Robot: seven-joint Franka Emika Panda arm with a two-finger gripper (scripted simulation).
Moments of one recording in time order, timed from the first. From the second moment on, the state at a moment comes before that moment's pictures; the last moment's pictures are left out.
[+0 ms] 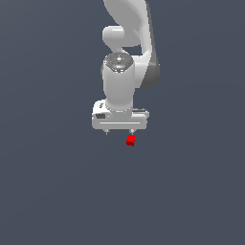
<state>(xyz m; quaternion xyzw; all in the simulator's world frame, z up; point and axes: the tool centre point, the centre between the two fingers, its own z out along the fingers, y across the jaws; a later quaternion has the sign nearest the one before) 0.016 -0.012 0.182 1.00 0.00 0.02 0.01</state>
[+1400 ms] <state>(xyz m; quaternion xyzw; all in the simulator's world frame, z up) -0.036 0.038 0.036 0.99 -0.10 0.00 0.00</state>
